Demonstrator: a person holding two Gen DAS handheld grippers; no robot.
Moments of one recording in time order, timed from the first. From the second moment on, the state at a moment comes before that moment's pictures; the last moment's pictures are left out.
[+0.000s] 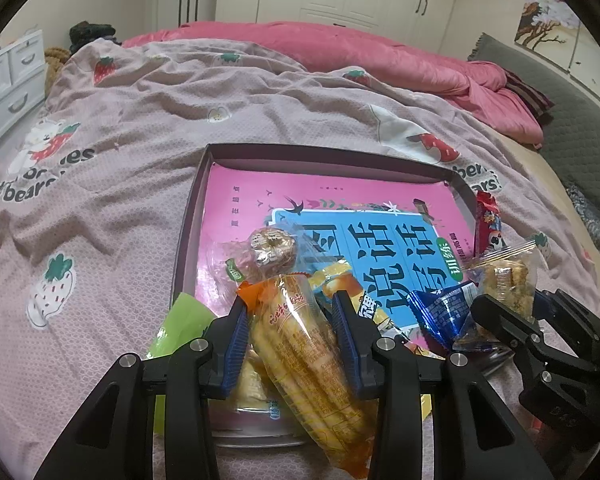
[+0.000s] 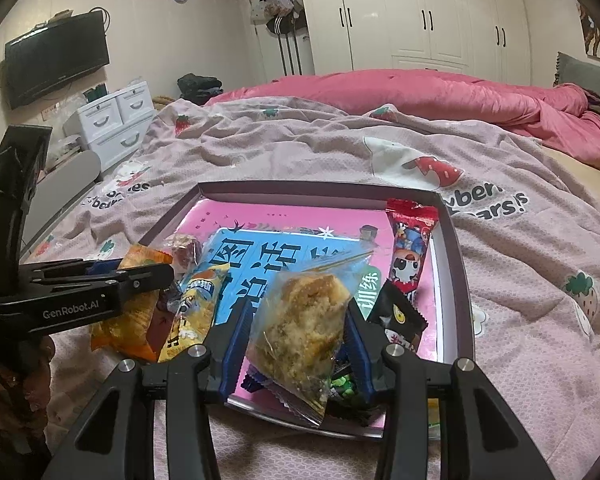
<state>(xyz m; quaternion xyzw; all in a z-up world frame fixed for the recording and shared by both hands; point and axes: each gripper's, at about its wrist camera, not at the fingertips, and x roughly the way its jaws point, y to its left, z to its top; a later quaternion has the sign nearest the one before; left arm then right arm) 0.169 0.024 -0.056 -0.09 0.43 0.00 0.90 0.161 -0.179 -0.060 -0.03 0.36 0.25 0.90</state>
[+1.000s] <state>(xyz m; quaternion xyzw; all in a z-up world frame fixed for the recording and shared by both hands) 0.167 0.026 -0.055 -0.10 0.43 -0.01 0.90 0.155 -0.184 -0.050 -0.04 0.35 0.24 0.91</state>
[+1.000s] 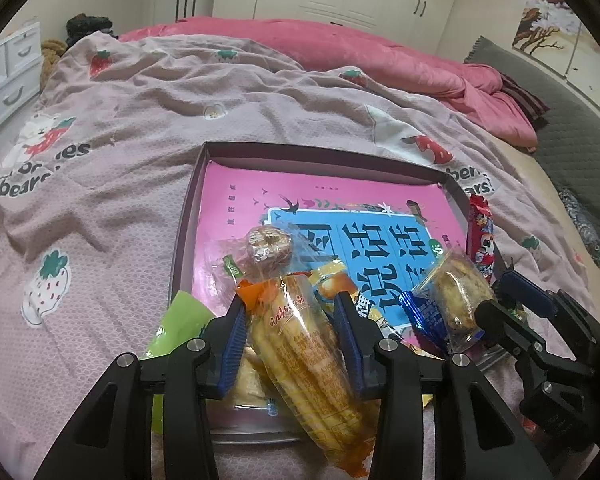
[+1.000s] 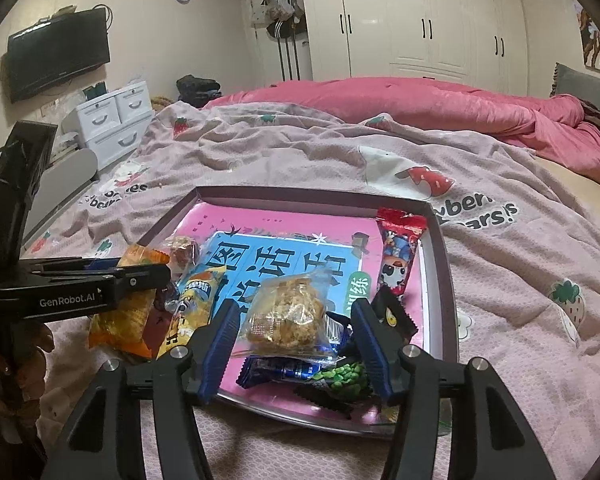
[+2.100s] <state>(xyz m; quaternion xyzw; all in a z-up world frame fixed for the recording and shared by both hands) 0.102 0.018 -0.008 -0.07 0.42 -0.01 0.91 0.097 -0.198 -0.007 -0.03 0.30 0.21 0.93</state>
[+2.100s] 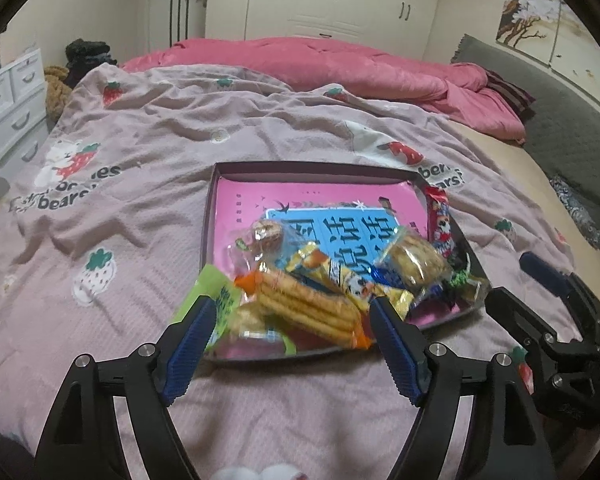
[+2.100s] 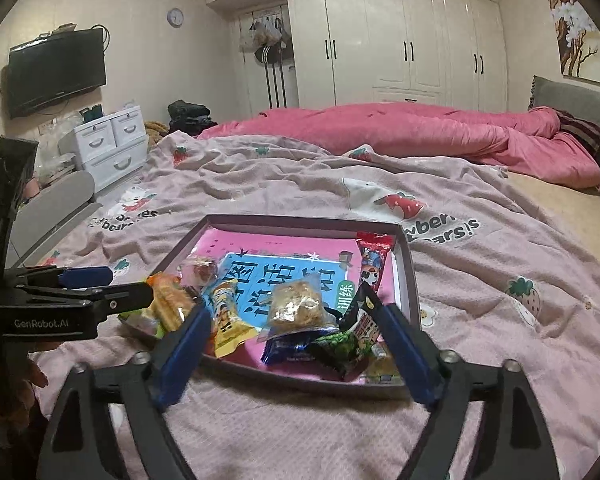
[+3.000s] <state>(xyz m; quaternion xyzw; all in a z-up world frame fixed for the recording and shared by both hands) 0.017 0.000 -0.006 -0.03 0.44 0.00 0.90 0.029 -0.213 -0.009 -0.01 0.36 0.17 0.92</state>
